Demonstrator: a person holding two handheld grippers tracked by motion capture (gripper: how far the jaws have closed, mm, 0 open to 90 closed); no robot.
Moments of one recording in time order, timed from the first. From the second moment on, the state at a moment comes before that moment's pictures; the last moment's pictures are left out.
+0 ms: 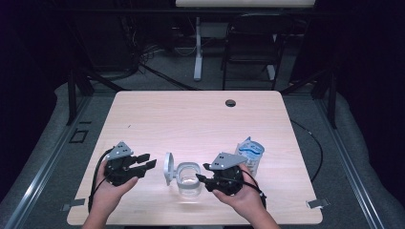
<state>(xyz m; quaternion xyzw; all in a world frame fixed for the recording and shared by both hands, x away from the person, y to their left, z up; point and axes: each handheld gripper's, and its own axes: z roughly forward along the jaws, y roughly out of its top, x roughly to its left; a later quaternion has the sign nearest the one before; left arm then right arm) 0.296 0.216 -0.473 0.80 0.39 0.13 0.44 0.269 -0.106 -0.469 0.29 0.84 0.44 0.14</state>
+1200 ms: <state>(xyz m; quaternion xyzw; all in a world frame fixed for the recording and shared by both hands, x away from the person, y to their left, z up) 0.292 0.215 -0.469 0.80 0.39 0.14 0.44 0.262 -0.170 -0.479 0.34 0.82 0.43 0.17</state>
